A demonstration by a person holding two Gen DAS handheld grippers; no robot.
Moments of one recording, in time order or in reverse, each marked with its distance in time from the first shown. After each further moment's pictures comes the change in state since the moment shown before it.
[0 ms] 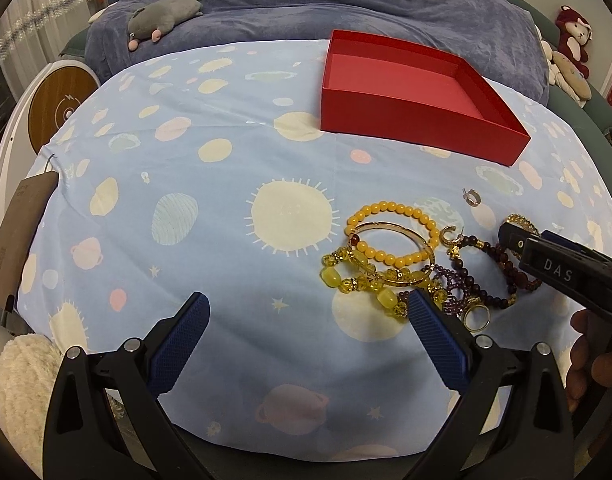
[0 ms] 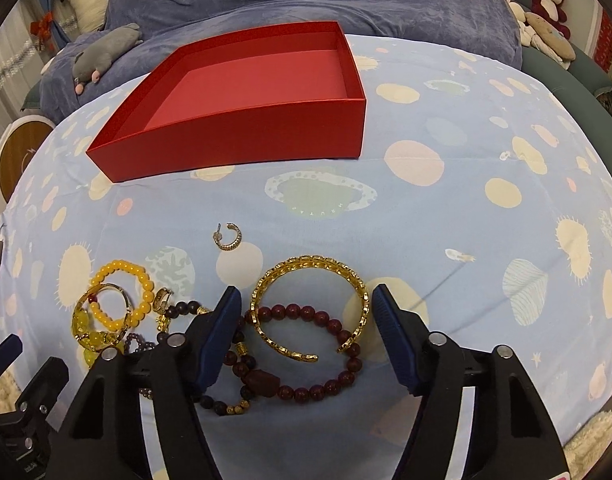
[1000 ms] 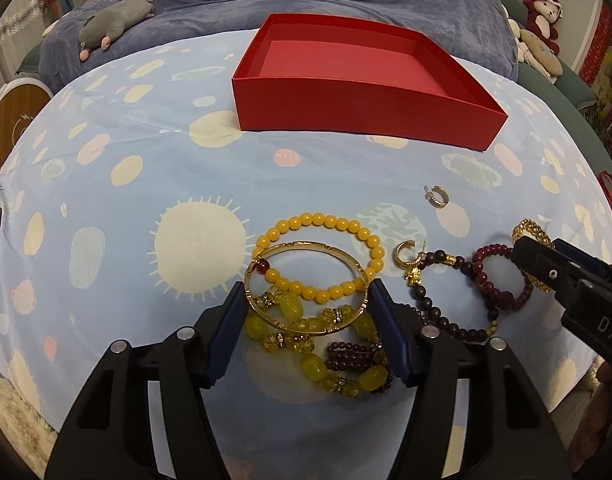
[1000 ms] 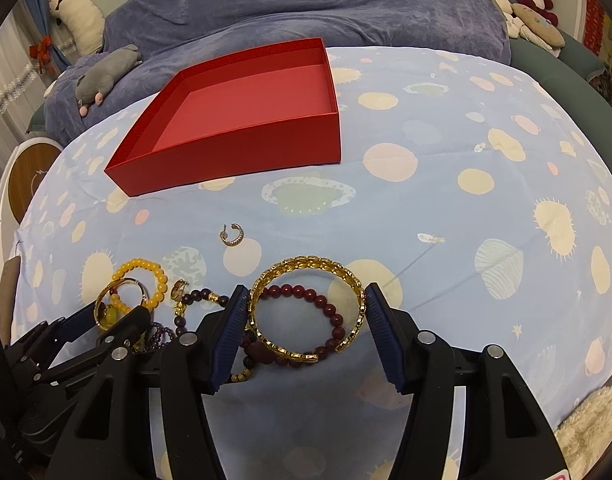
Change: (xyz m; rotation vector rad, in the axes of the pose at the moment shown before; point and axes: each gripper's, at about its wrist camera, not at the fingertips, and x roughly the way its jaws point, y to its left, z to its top) left arm 0.039 -0.038 0.017 0.083 0.029 -0.111; right arm -0.031 -0.014 -0.010 0.056 -0.032 0.030
